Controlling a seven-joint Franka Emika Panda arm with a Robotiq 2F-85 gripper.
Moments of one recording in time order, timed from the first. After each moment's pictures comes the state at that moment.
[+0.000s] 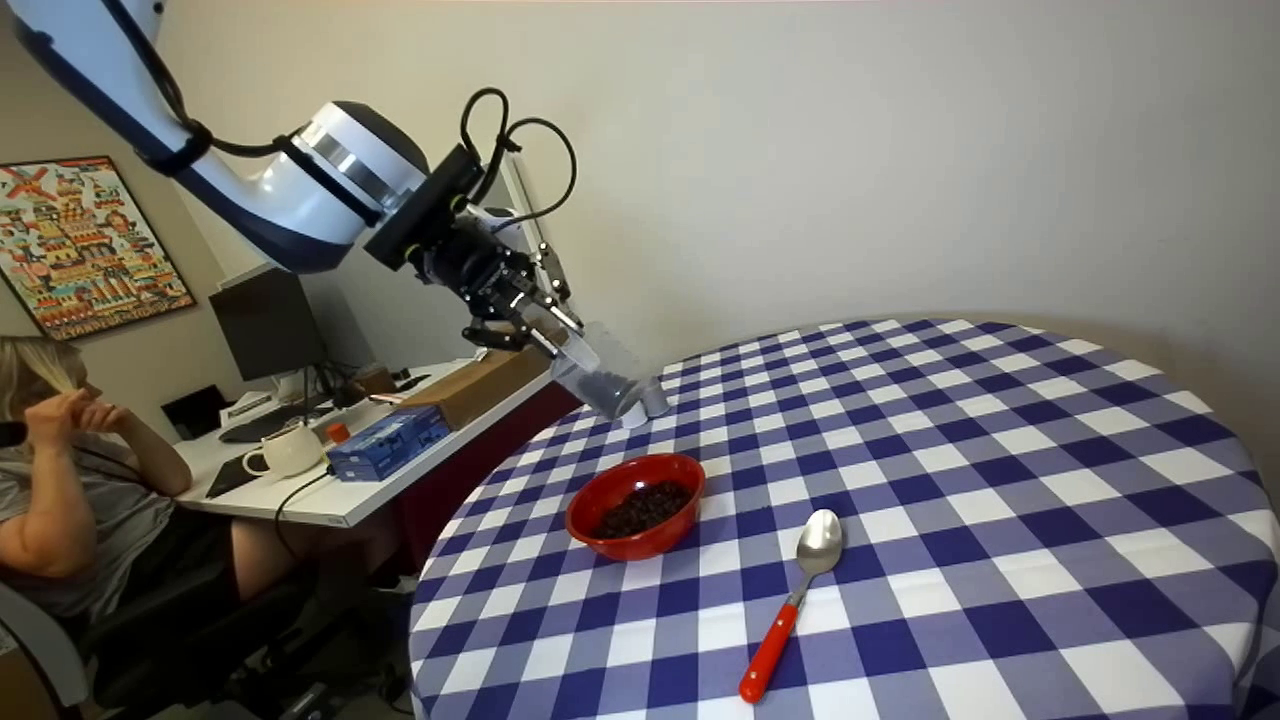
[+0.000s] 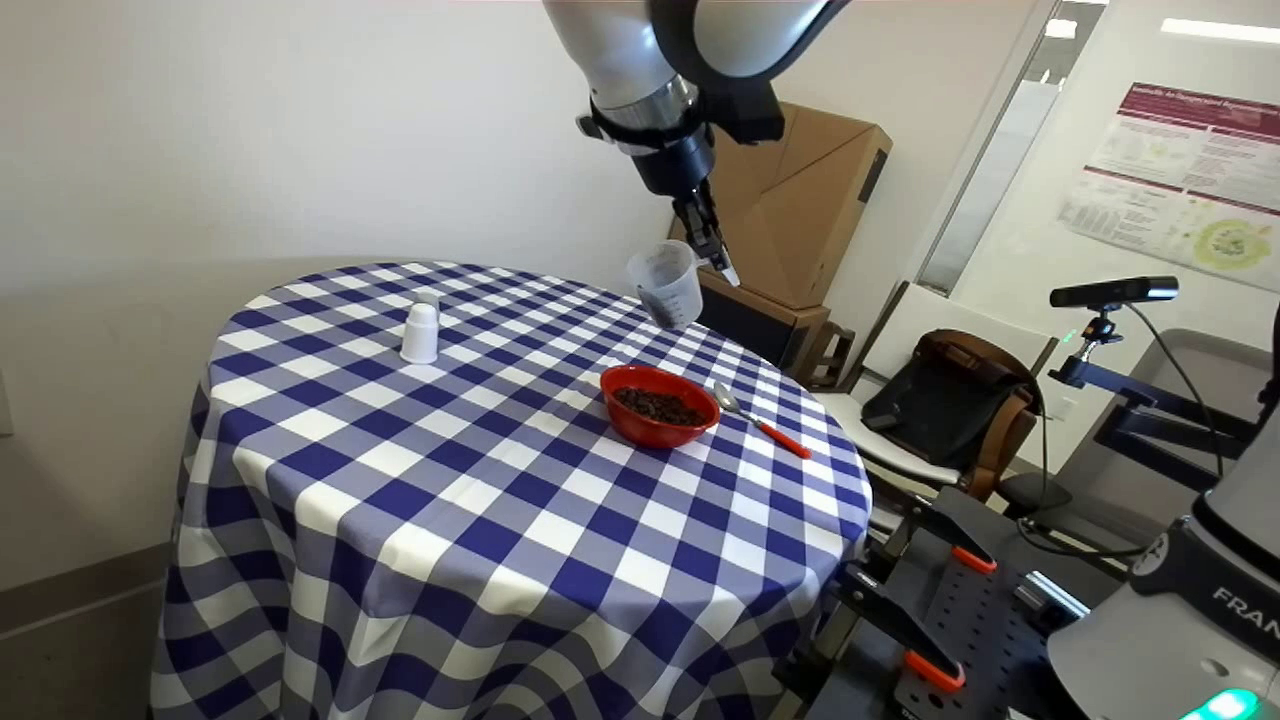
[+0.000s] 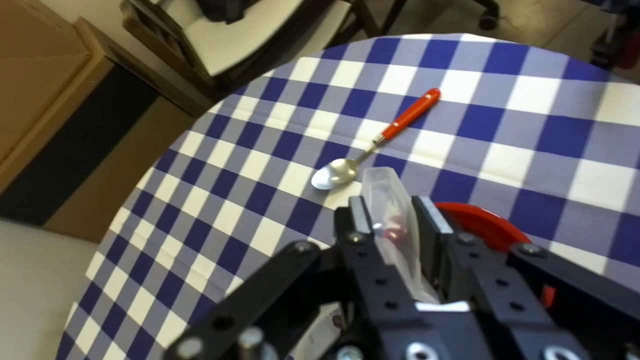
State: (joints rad) arm 0.12 0.30 0.18 -2.03 -0.80 1.72 0.00
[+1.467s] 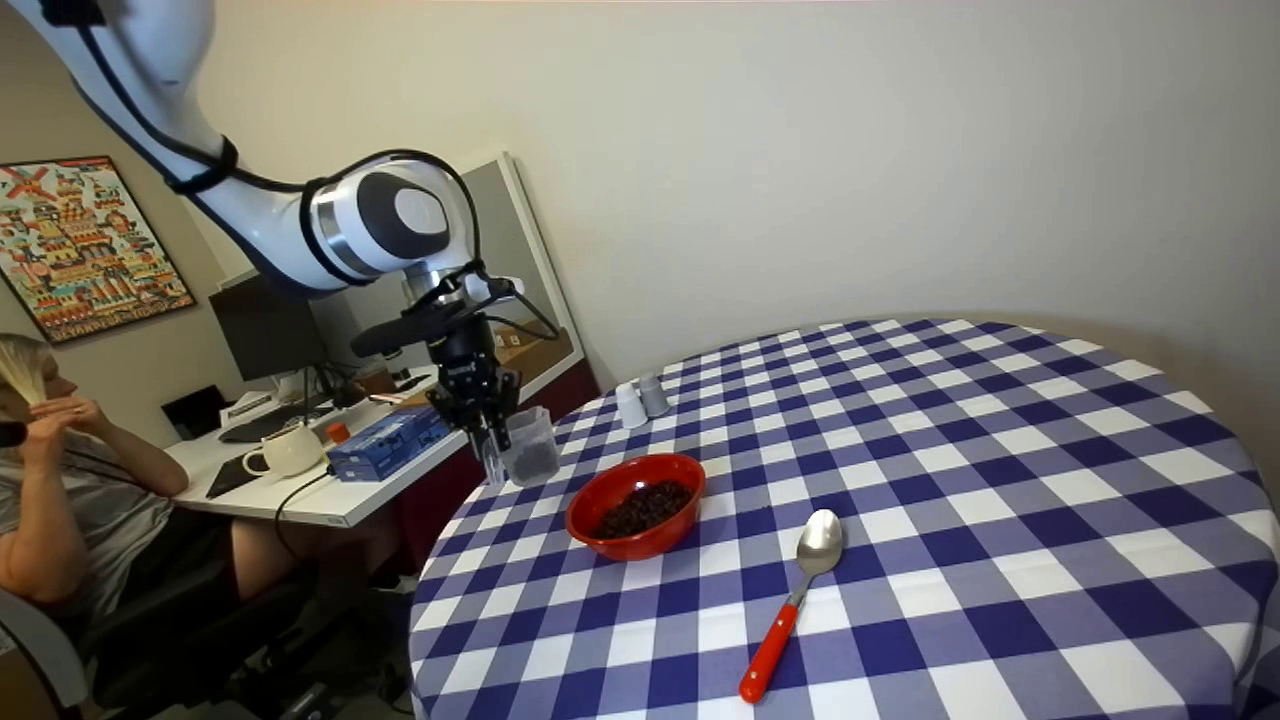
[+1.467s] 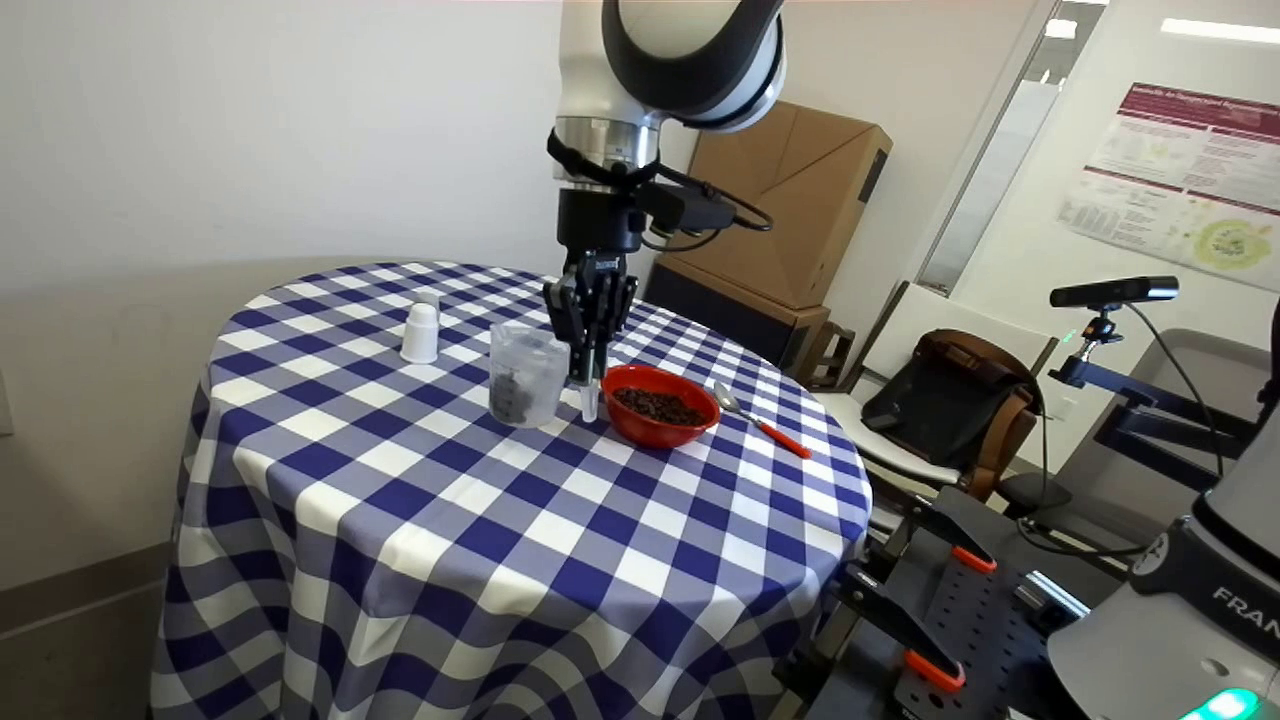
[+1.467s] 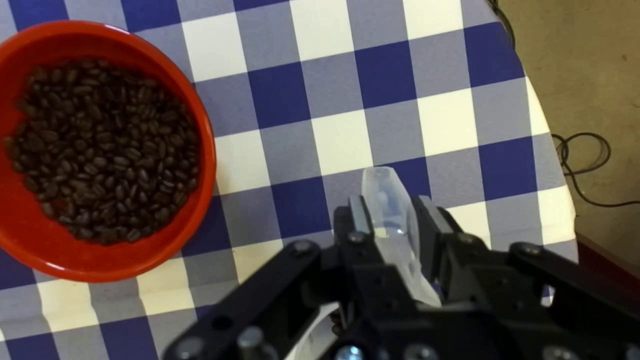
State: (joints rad) arm 0.14 0.37 0.14 -2.15 -0.09 2.32 0.10
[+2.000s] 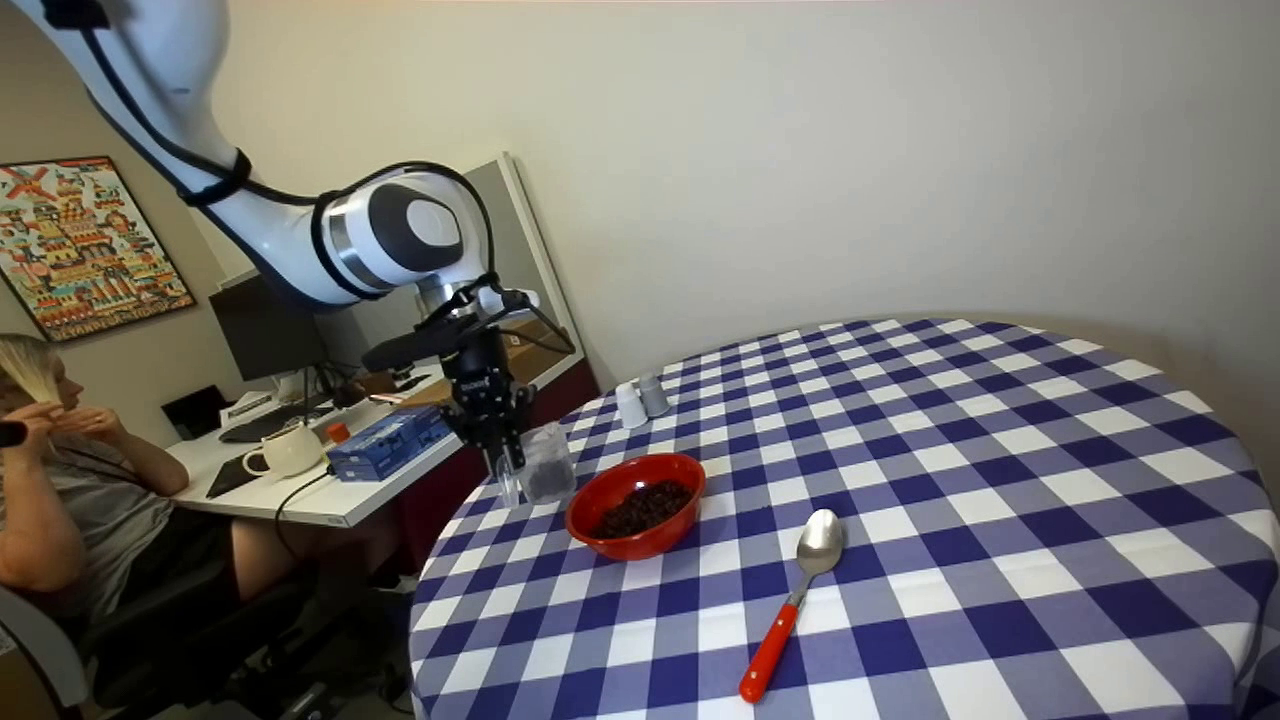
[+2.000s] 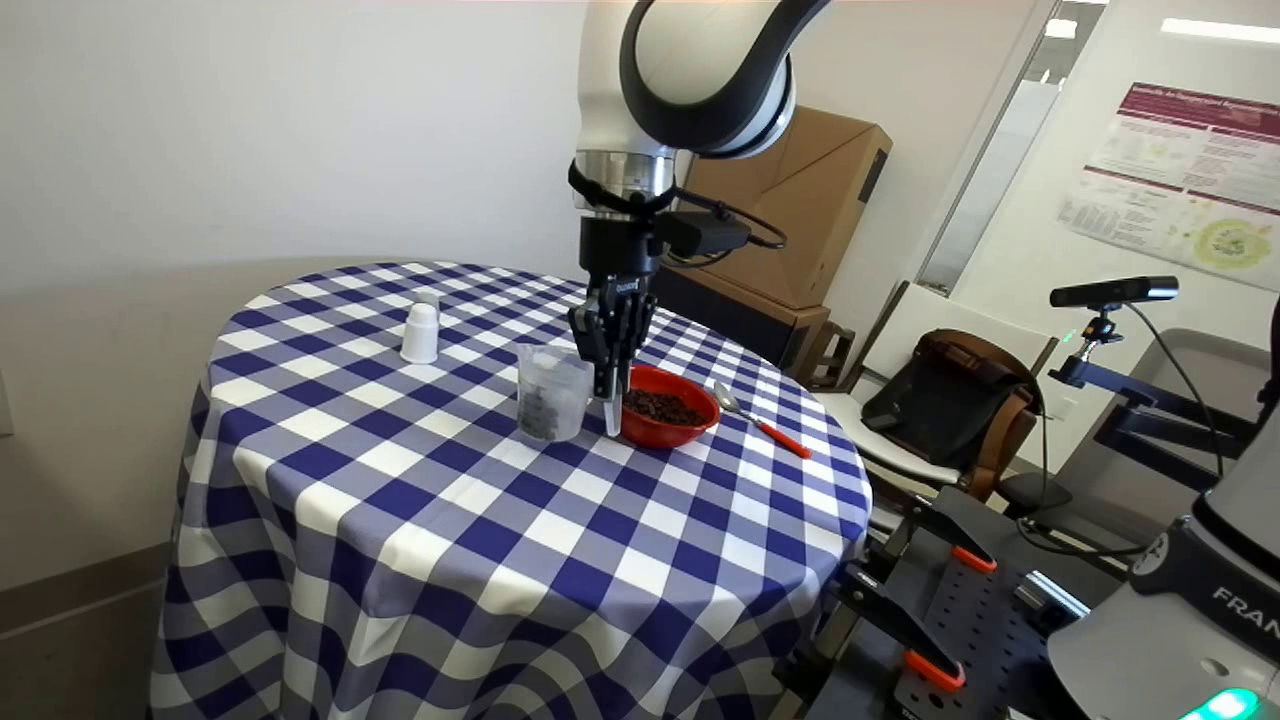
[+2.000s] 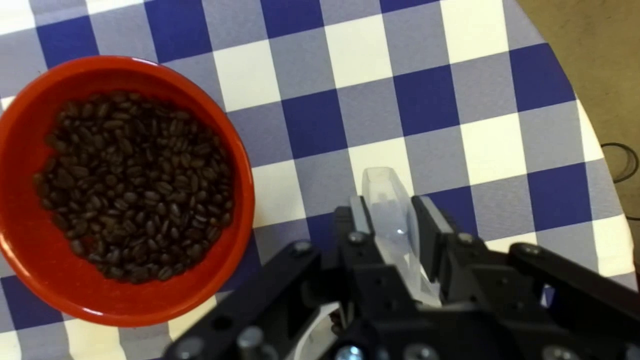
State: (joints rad) arm 0.14 0.37 0.10 -2.19 -0.11 2.34 0.10
